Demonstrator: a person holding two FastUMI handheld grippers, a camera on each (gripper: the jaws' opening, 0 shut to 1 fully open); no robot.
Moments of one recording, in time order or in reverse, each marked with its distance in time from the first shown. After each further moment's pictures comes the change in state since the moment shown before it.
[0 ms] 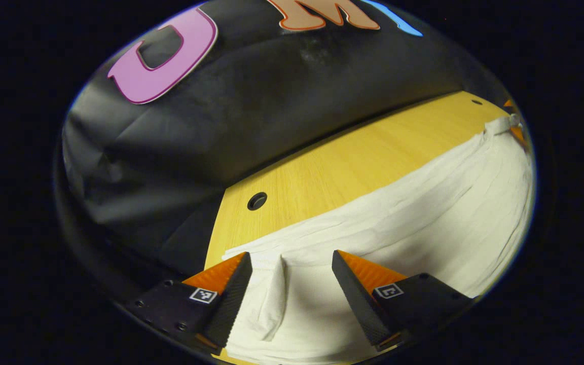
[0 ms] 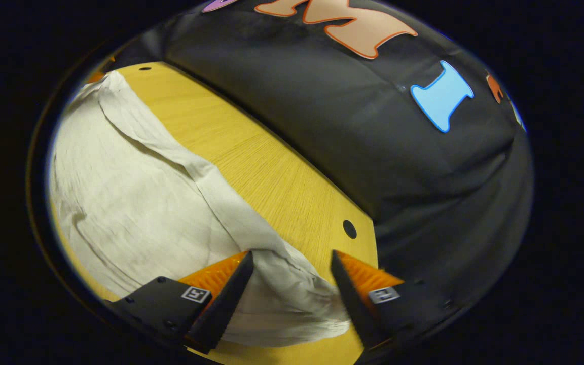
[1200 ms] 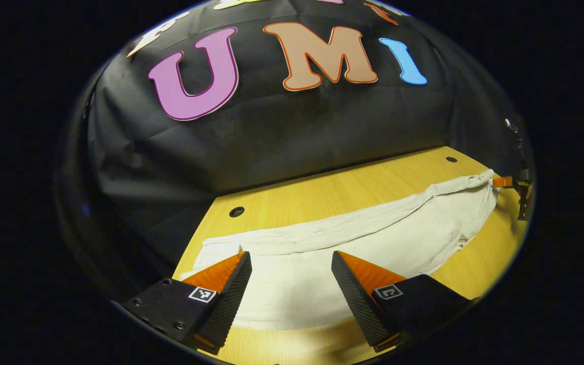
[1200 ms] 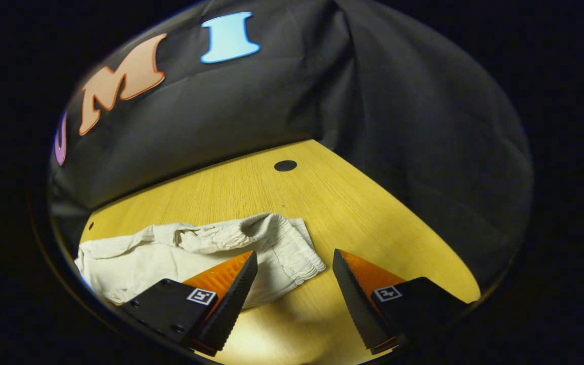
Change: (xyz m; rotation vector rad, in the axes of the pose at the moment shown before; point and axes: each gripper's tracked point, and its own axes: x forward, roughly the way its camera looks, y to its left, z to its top) left arm -0.132 -0.075 0.034 -0.199 -0.135 -0.048; right arm -0.026 -0.057 -0.125 1.011 0.146 -0.012
